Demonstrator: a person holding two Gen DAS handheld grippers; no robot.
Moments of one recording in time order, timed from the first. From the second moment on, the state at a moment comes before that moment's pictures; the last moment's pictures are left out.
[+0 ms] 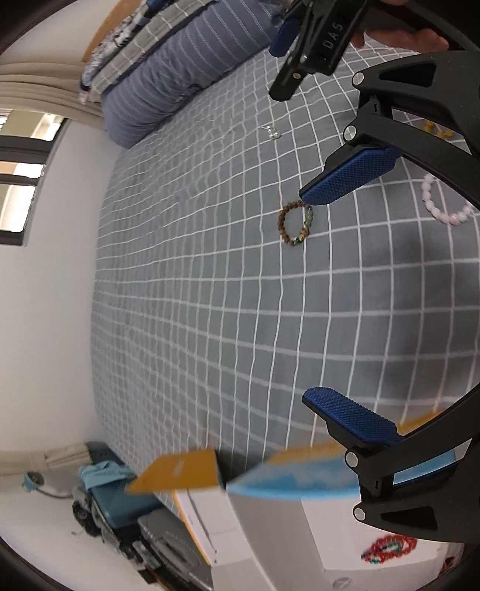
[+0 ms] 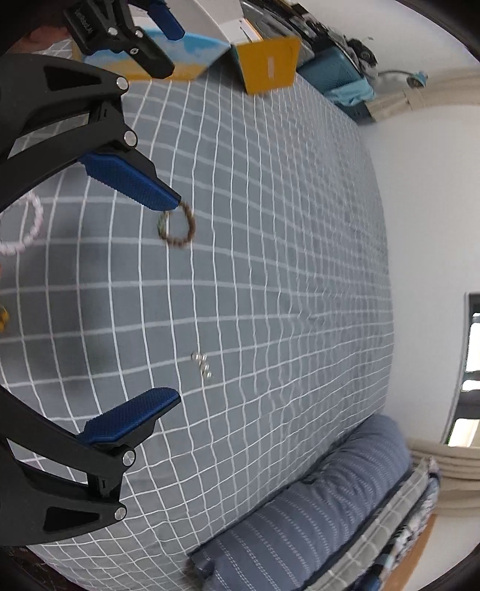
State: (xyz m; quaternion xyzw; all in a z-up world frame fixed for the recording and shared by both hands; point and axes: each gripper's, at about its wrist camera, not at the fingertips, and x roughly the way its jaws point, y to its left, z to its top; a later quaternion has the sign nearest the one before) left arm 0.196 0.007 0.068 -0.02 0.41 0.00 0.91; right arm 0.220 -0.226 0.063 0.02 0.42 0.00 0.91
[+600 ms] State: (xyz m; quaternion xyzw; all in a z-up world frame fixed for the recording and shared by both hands) left arm 0.284 -0.069 -0.024 -0.01 0.47 -0.03 0.88; right arm 0.307 -0.288 -0.022 0.02 0.50 -0.01 0.87
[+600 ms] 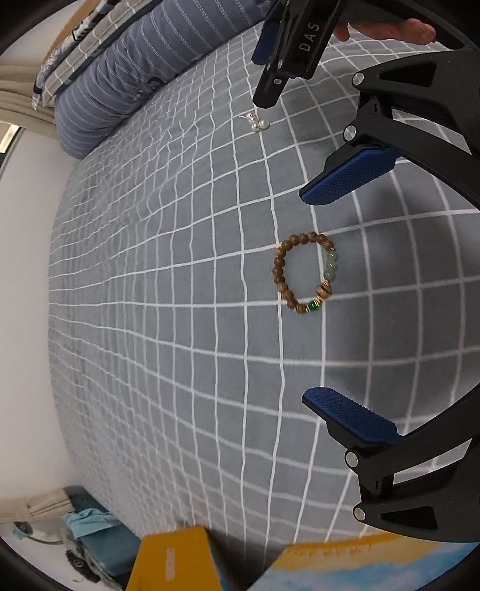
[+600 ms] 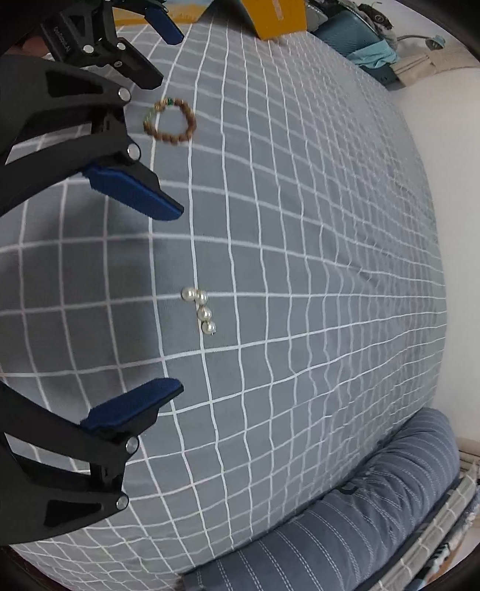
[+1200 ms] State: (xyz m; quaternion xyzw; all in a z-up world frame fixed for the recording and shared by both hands) left arm 0.315 -0.079 -0.067 0.00 0.49 -0.03 0.87; right arm 0.350 -0.310 -0.060 0.06 0.53 -0.03 0.85
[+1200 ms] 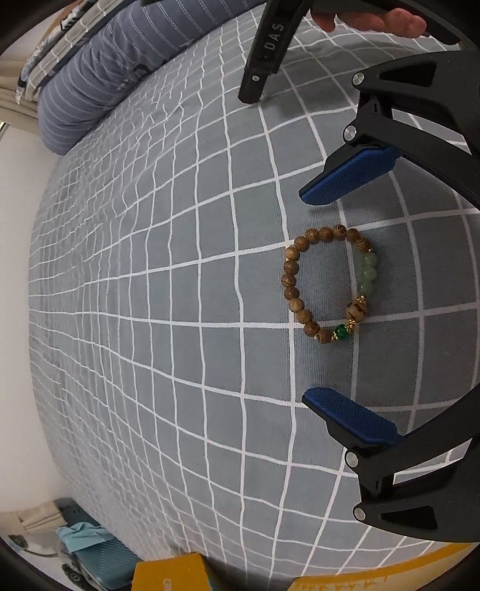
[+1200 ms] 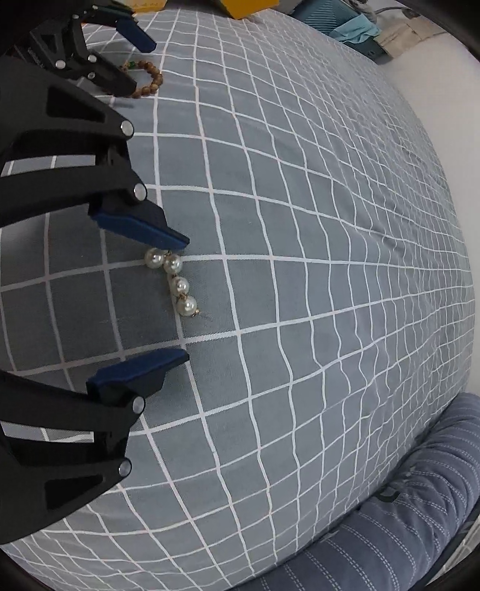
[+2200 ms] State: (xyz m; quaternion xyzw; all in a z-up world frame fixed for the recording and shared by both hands) left arm 0.313 -0.073 -0.054 0.00 0.50 -0.03 0.86; right arm 0.350 -0.304 -0.054 0.06 0.53 -0.02 0.85
